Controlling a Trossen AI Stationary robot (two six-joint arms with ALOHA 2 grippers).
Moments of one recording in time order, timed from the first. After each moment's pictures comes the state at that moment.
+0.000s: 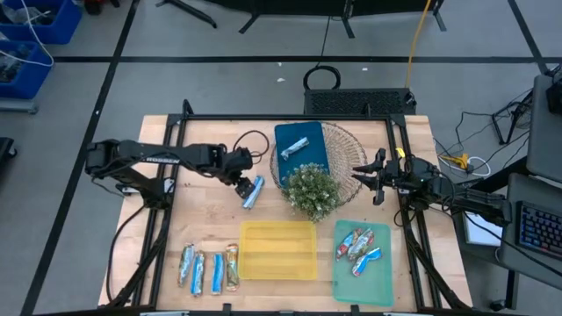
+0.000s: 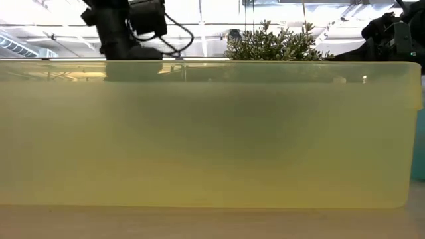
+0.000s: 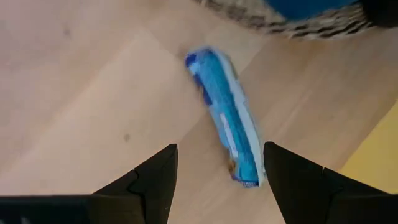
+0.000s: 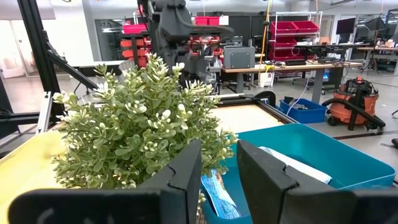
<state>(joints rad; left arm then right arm) 0.16 1.43 0.95 -0.70 -0.01 -0.61 -0.27 0.01 0.02 0.04 -0.11 0.04</state>
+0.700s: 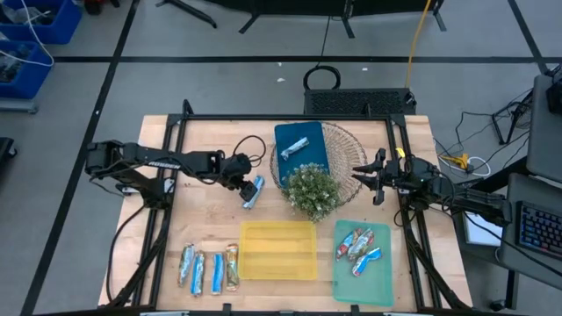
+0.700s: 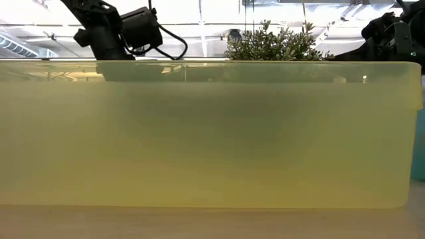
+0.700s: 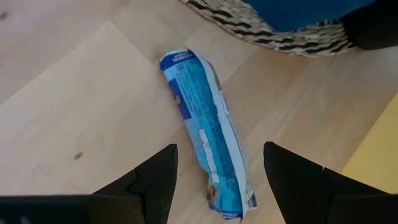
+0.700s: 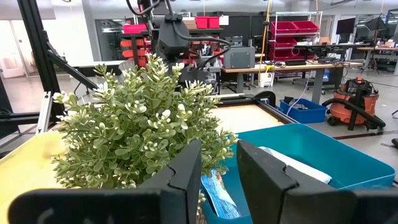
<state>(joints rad) 0.15 1.43 0.78 -0.41 0.03 -0.69 -0.27 0.01 0.02 0.04 -0.11 0.04</state>
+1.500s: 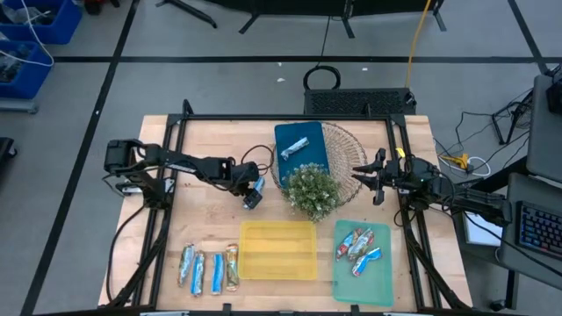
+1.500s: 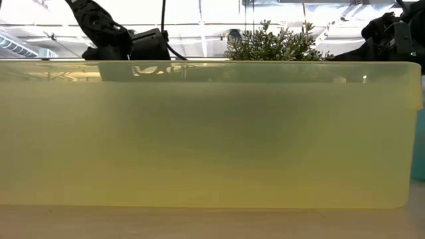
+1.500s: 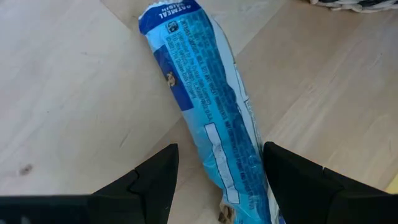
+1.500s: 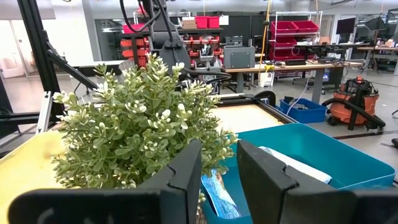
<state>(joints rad) 0.12 1.62 0.78 -0.33 0.06 -0.68 -0.27 0.01 0.02 0.04 -0.11 0.04</state>
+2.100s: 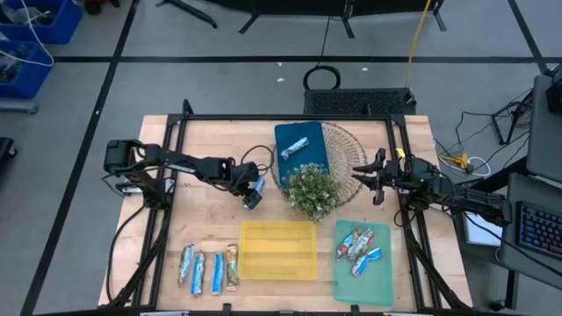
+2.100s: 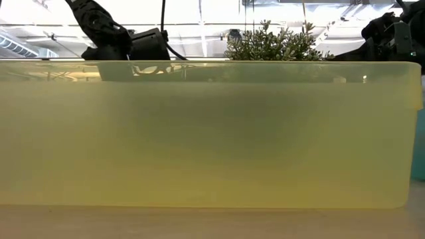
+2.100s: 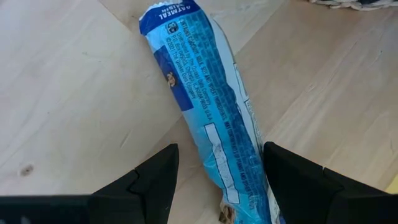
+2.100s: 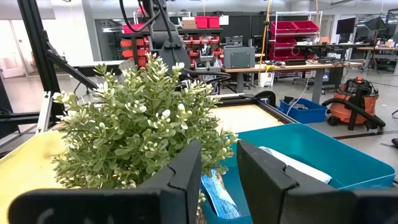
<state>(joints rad) 0.12 1.61 0.79 -0.36 0.06 -0.67 -0.27 0.01 0.02 0.04 -0.11 0.04</state>
